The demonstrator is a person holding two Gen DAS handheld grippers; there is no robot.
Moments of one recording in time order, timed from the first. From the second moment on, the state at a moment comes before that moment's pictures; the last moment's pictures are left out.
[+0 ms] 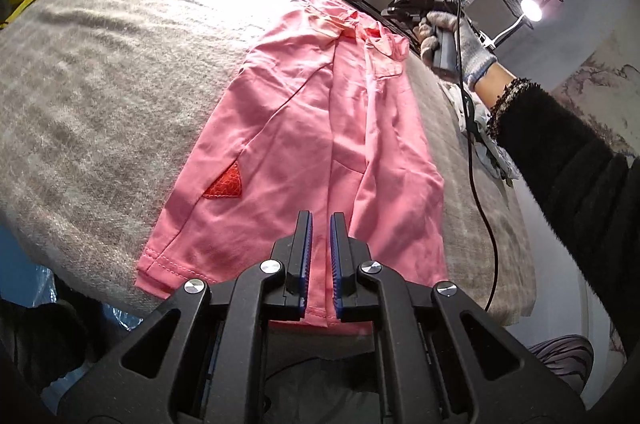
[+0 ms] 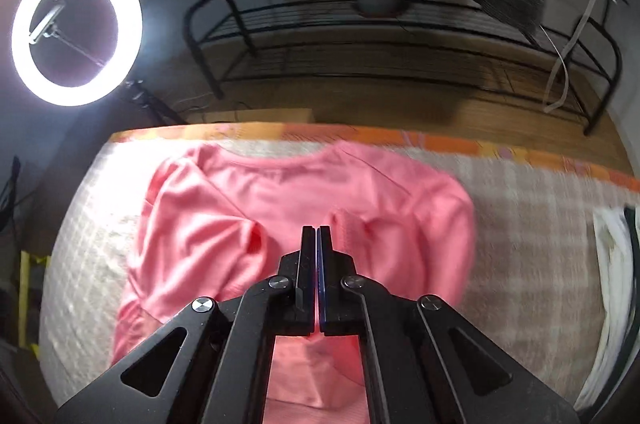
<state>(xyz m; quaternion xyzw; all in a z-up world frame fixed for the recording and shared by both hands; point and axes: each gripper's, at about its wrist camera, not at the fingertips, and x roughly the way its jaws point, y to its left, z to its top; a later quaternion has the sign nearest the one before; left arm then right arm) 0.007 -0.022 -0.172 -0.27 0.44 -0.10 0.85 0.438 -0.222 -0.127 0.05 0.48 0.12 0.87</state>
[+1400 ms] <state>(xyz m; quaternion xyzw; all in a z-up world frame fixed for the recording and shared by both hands) 0.005 0.066 -0.193 -0.25 0.54 -0.10 0.80 0.007 -0.269 -0.171 0.22 0.59 0.20 0.75</state>
